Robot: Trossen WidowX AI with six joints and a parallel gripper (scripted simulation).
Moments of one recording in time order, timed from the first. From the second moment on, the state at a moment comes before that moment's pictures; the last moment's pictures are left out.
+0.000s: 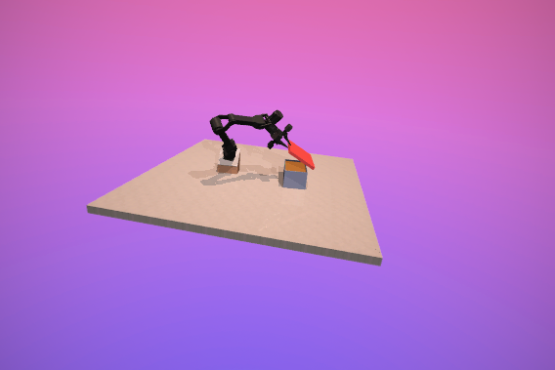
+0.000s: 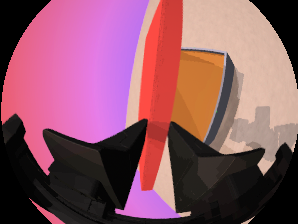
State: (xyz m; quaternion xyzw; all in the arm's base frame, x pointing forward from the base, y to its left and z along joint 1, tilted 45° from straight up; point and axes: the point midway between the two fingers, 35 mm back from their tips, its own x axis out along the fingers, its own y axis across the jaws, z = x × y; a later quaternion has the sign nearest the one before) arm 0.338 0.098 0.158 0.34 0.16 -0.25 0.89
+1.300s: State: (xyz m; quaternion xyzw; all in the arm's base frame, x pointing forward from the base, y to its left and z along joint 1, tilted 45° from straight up) arm 0.327 0.139 0.131 0.35 0.16 -0.25 0.89
